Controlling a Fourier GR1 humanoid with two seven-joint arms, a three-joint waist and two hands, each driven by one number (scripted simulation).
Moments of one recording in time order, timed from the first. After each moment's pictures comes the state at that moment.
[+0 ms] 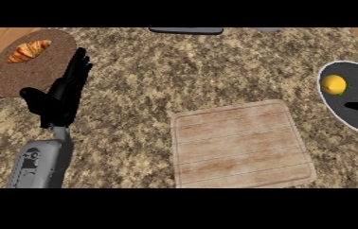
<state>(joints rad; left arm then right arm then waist) -0.29 0.16 0.10 -1.45 -0.01 0.02 0.08 -0.70 -0.74 -0.54 -0.23 0.51 0.15 -0.73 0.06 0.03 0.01</state>
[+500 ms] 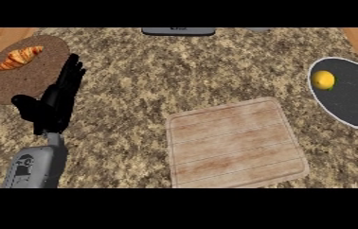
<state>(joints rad) -0.24 0.17 0.12 -1.46 0.00 0.02 0.06 -0.60 -0.89 -0.65 -0.16 0.38 0.45 -0.80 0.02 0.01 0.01</state>
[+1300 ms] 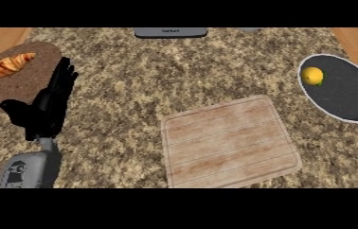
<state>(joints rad) -0.20 0.18 0.14 -1.50 0.00 0.03 0.08 -0.35 -1.03 -0.65 -0.27 0.27 0.59 -0.79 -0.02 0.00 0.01</state>
